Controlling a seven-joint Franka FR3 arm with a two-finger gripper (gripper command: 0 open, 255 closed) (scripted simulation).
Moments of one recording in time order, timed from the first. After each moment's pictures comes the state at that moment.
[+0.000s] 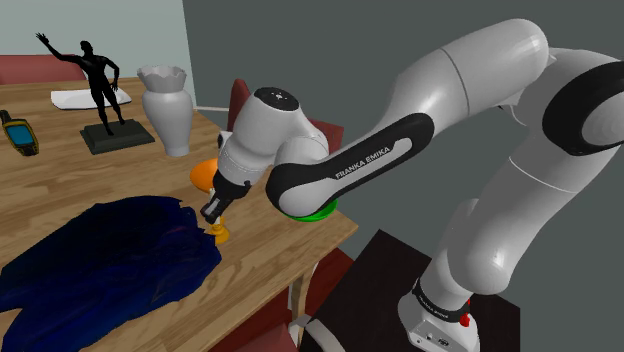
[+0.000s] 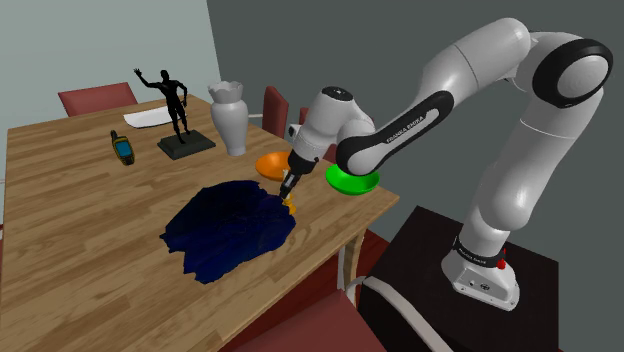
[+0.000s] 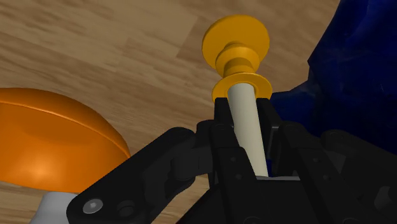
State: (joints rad) arm 0.12 -0.10 0.45 -2.32 -0.11 2.66 0.31
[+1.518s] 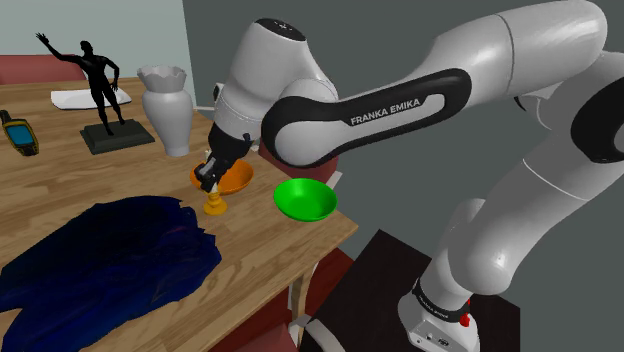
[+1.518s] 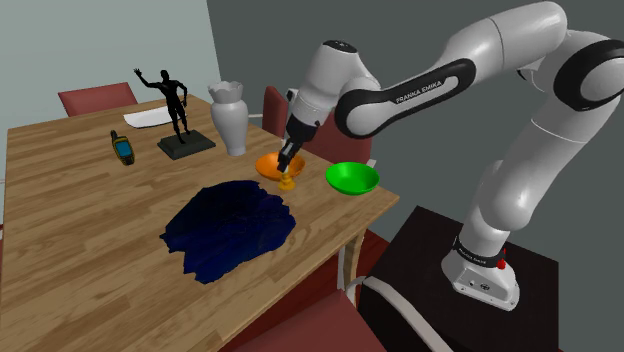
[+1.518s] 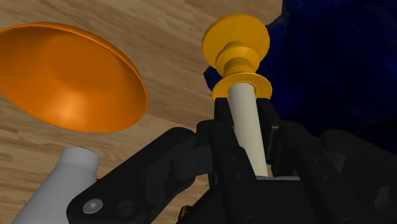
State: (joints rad) arm 0.14 -0.20 0.41 -2.17 -0.01 2.42 0.22
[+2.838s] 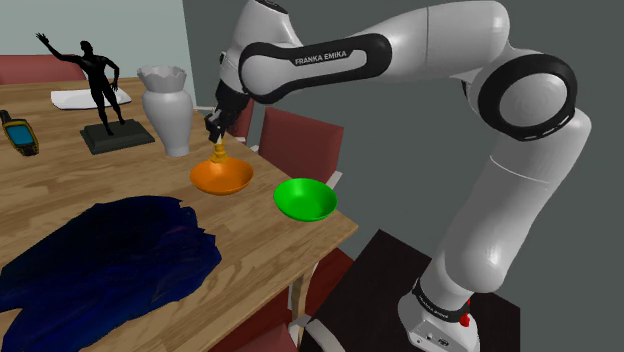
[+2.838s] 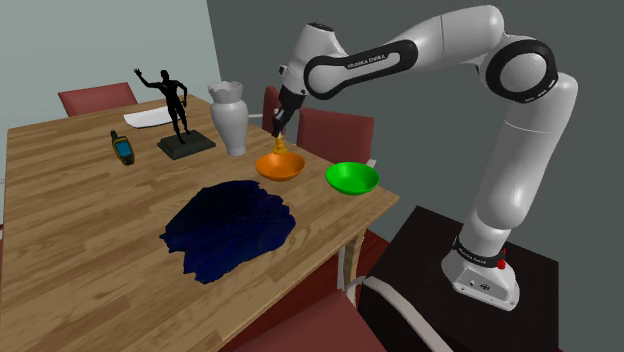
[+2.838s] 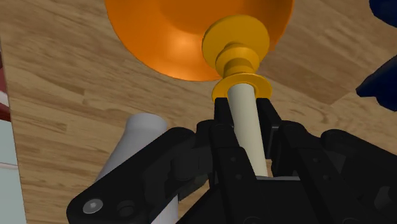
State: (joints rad) arm 0.03 0.05 0.26 -1.84 0.03 2.33 -0.08
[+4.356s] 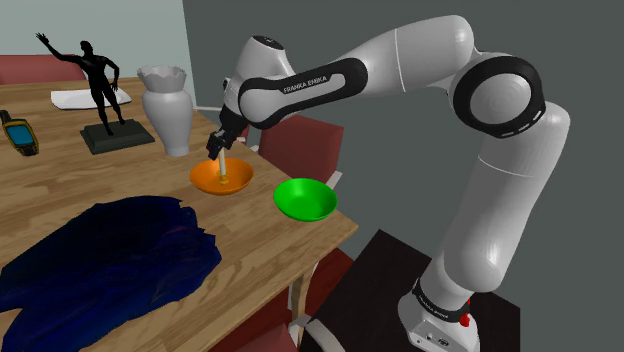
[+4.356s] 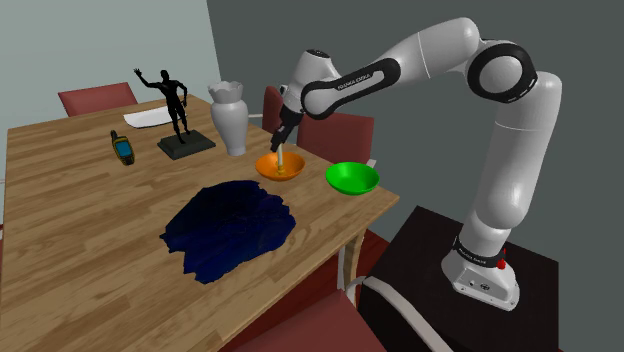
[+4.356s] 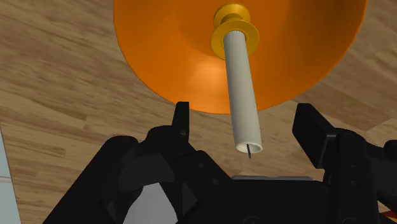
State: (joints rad) arm 0.01 0.14 0.24 -1.90 0.03 2.48 -0.13
